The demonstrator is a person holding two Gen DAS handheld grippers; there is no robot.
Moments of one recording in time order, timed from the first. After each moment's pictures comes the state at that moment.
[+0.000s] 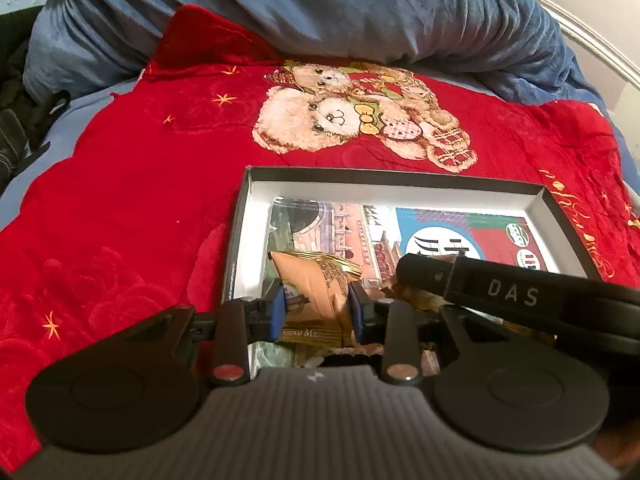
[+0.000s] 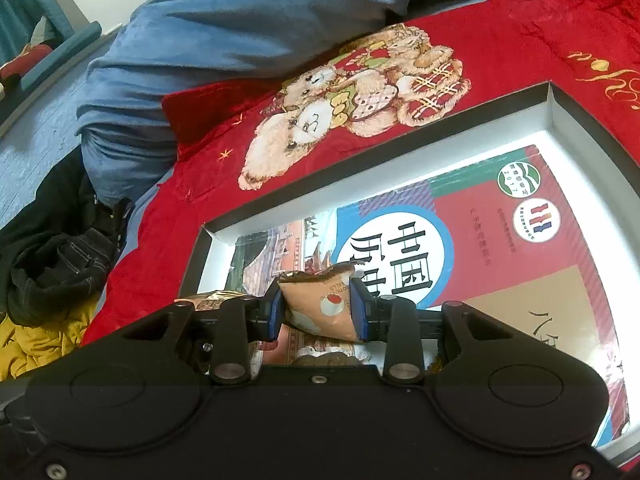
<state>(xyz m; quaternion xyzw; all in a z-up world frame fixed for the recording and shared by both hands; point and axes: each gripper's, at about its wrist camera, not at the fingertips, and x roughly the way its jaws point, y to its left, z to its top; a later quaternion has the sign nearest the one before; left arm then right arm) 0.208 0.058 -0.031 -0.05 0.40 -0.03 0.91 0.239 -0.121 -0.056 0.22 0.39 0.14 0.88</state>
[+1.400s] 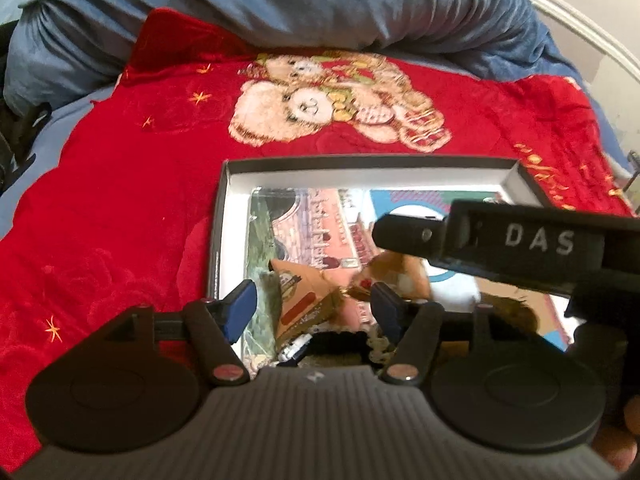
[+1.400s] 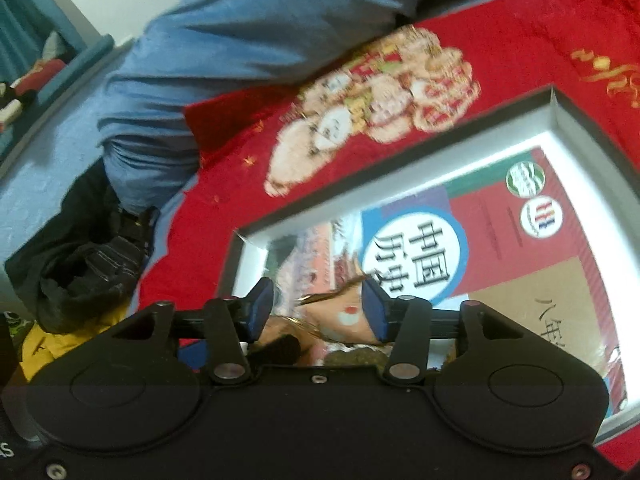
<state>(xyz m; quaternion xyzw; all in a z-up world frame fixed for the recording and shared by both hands) 0.195 0.051 -0.020 -0.02 0.41 -0.07 0.91 0.225 -0.126 -0.032 0.24 0.38 0.17 0.88</state>
